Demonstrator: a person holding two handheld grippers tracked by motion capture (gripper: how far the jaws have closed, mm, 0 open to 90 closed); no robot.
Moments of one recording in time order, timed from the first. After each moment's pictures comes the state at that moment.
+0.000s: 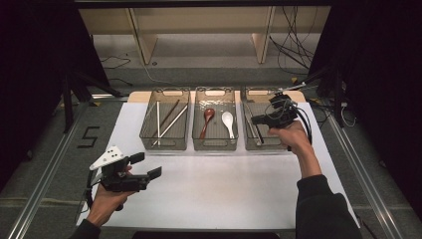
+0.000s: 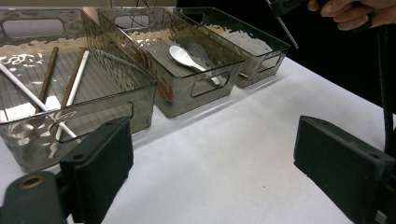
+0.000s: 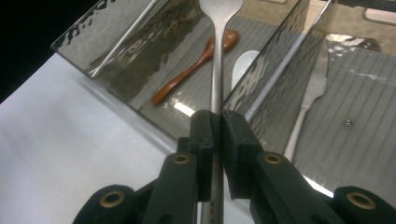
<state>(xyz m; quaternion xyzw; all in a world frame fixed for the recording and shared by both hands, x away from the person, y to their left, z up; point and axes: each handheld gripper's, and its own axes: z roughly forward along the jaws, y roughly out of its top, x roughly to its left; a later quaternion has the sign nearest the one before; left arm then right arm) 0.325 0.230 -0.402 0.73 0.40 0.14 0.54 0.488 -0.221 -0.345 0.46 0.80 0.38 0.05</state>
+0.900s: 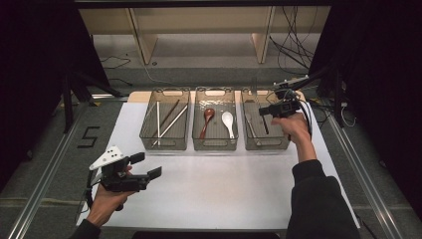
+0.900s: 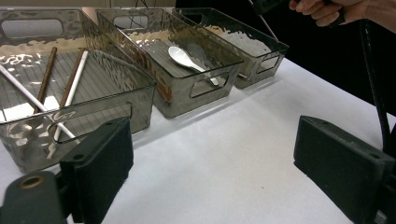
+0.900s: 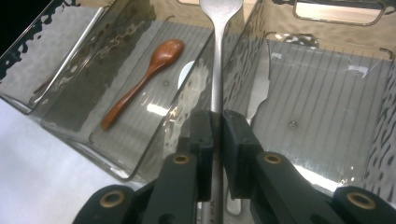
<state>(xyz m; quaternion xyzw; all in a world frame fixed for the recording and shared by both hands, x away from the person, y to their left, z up) 0.325 0.230 -0.402 0.73 0.40 0.14 0.54 0.528 -0.239 -0.354 0.53 0.77 0.36 0.07</state>
